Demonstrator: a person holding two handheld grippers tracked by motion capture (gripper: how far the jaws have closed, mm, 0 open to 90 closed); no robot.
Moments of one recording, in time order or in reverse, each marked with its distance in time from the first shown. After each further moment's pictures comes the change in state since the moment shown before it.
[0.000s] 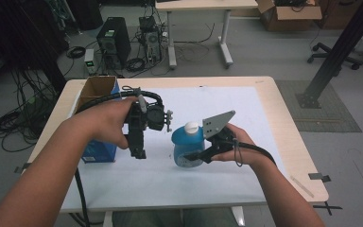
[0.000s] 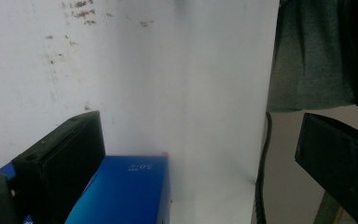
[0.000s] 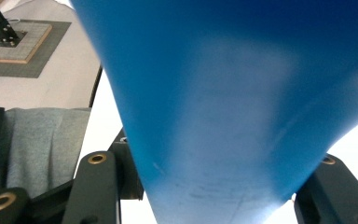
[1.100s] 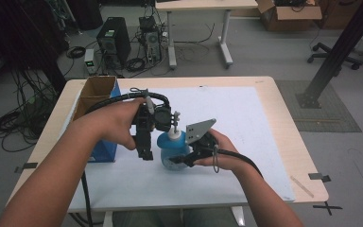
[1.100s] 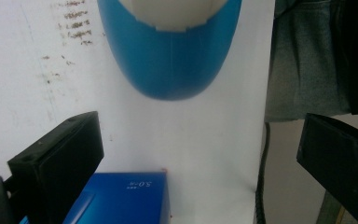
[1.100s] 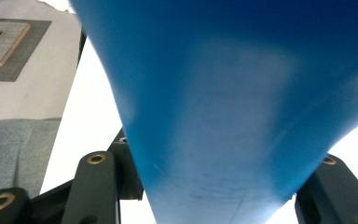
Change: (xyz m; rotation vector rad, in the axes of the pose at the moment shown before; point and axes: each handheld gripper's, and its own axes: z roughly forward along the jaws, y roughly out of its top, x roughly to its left) left arm 0.002 0.015 0.005 -0.020 -0.021 0.013; right arm 0.002 0.000 0.049 0.003 -0.056 0.011
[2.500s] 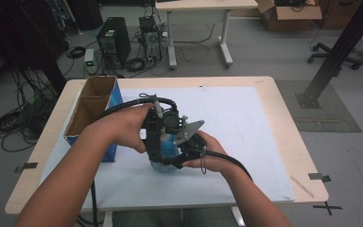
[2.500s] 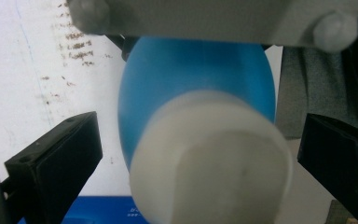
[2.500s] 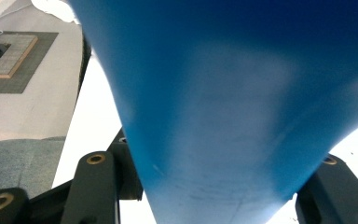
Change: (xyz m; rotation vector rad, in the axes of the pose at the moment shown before) left arm 0.005 0.016 0.020 -0.033 0.008 -0.006; right arm 0.005 0.013 0.025 -0.022 0.018 0.026
